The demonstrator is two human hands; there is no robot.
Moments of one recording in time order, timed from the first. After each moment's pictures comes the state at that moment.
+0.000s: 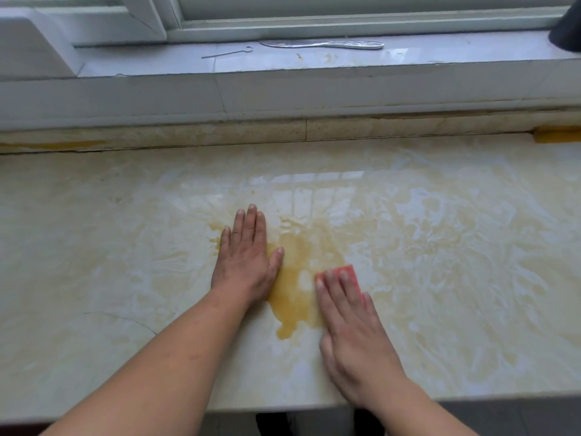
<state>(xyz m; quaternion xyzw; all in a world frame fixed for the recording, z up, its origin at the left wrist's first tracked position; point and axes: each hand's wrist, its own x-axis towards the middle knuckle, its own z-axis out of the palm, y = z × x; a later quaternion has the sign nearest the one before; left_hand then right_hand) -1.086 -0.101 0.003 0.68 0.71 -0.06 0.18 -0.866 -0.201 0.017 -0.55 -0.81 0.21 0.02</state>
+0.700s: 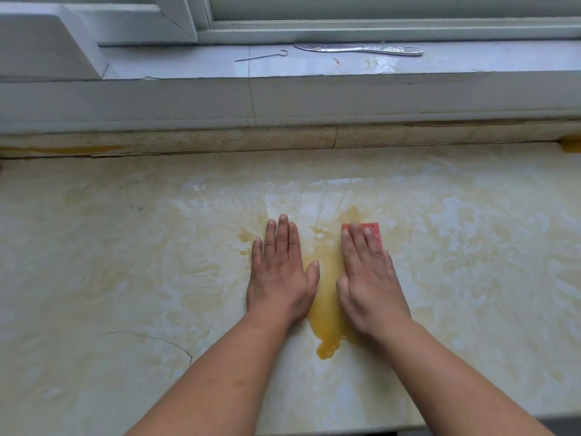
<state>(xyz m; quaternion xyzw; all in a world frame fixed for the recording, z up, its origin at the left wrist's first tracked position) -1.088 -0.101 0.003 0.69 0.70 -0.04 0.20 -0.919 -0.108 0.018 -0.64 -0.73 0.22 0.00</state>
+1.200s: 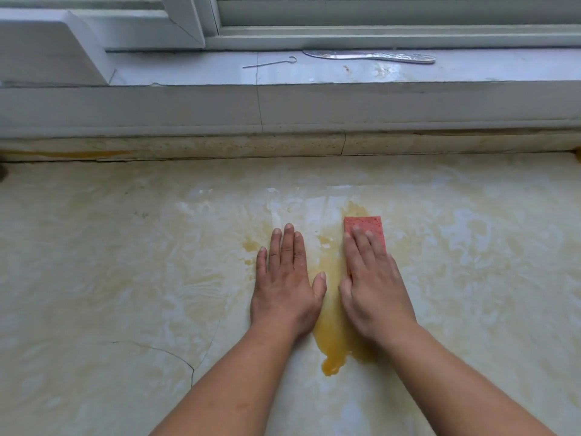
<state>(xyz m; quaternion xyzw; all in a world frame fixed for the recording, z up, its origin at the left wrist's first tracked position) -1.088 -0.101 0.002 0.69 0.70 -0.05 0.19 -0.926 -0.095 0.020 -0.64 -0.74 0.20 0.00</state>
